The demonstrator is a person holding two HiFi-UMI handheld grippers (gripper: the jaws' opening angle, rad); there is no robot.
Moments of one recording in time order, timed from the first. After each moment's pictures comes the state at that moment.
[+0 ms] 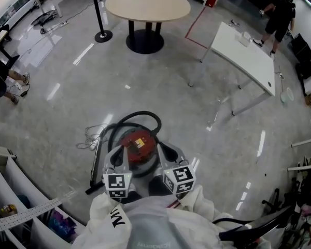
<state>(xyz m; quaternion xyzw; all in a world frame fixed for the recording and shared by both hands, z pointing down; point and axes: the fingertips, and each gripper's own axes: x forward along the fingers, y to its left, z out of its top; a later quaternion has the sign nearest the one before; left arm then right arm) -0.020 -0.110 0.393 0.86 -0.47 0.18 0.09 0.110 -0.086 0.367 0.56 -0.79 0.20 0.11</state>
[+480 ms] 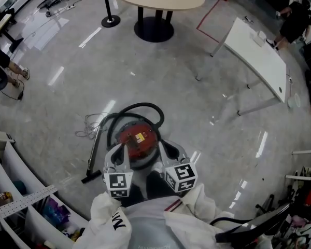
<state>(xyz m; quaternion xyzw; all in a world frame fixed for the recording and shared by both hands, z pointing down) -0.012 -0.115 0.421 0.83 -0.51 0.20 0.12 0.122 -0.105 0.402 0.53 -0.81 0.23 0.14</state>
